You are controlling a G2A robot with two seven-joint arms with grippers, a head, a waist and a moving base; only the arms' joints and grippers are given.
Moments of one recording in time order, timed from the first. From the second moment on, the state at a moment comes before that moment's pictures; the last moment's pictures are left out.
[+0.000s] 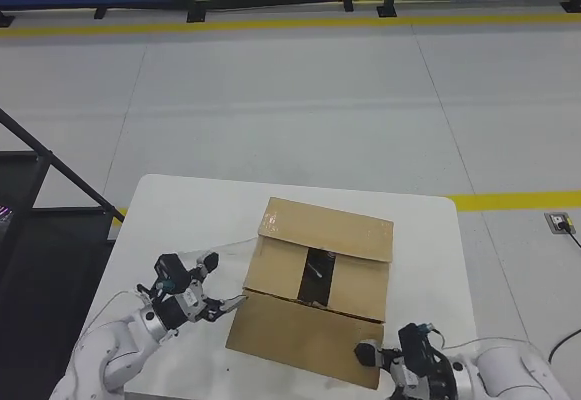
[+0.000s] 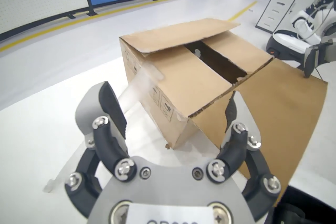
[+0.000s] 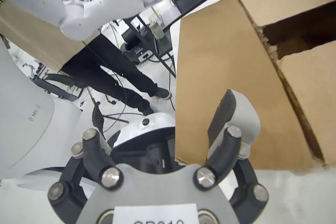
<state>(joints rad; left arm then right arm) 1.26 -1.10 -1.46 -1.58 1.20 -0.83 0.04 -1.39 -0.91 1.32 -1.82 -0.29 -1.01 0.80</state>
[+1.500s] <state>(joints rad) 1.21 -1.08 -1.37 -1.47 1.33 -0.84 -0.01 -1.05 -0.97 1.09 -1.49 0.27 -0.50 0.55</state>
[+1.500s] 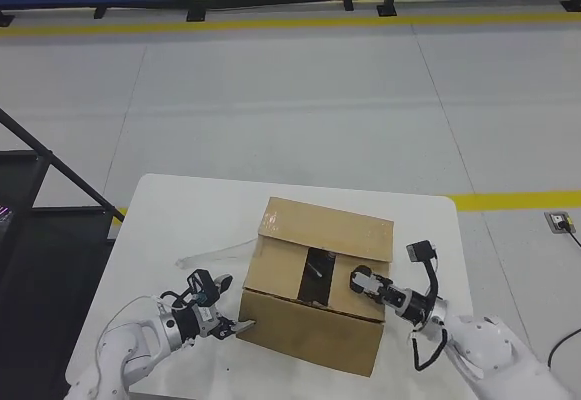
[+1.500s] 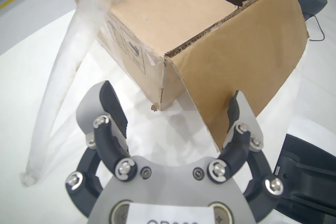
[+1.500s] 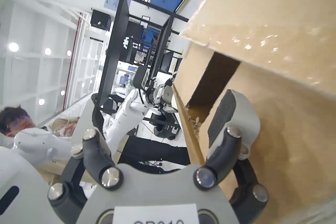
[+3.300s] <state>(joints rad) 1.23 -1.06 -1.36 -1.51 1.27 -0.82 0.11 -0.65 -1.16 0.92 -1.22 -0.01 -0.42 0.41</state>
